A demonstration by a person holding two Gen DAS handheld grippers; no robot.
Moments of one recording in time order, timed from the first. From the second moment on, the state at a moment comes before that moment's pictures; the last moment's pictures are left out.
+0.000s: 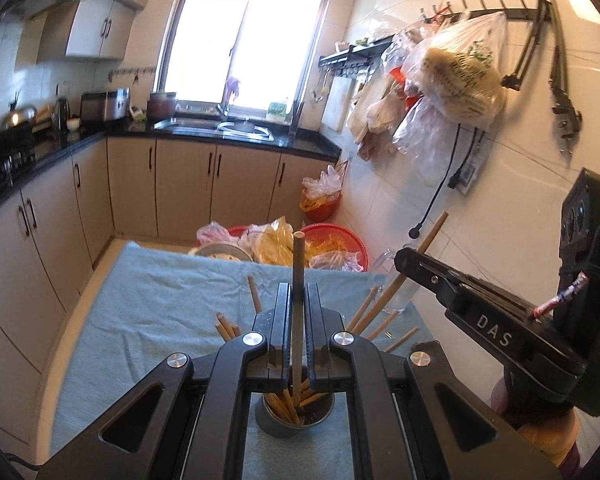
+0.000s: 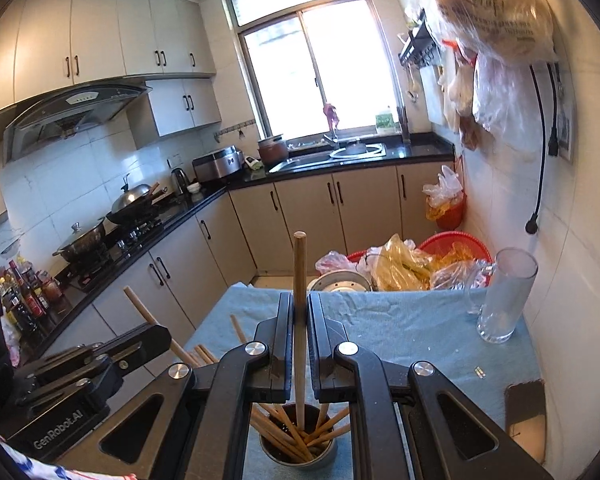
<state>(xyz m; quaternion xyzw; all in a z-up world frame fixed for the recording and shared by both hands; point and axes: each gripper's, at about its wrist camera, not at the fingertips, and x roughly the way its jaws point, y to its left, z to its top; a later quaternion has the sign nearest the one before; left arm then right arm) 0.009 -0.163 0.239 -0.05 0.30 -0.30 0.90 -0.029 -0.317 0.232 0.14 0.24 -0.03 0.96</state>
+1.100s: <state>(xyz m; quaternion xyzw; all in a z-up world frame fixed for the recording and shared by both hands) -0.063 -0.106 0.229 -0.03 0.28 -0.26 0.92 0.006 -0.298 0.165 0.10 0.32 -0.02 0.94</state>
